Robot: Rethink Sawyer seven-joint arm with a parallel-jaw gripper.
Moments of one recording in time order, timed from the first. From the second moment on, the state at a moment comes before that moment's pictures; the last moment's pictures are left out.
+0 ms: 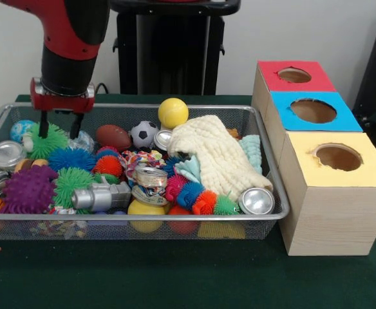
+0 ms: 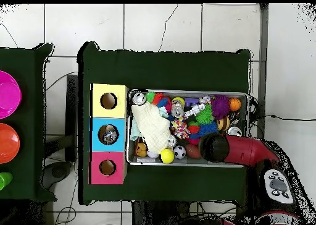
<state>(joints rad) -0.48 -0.48 -0.12 1.57 -0.44 0.44 1.28</state>
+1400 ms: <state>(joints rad) -0.58 -0.40 -0.01 1.58 -0.44 0.46 1.28</state>
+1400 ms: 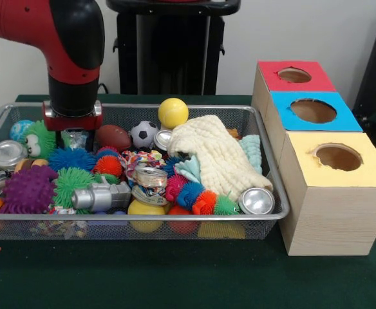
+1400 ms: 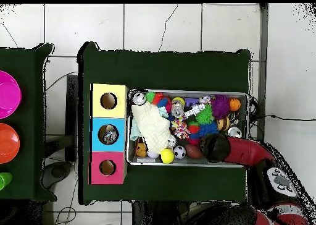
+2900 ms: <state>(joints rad) -0.56 -0.33 -0.04 1.44 -0.43 0.80 1.28</state>
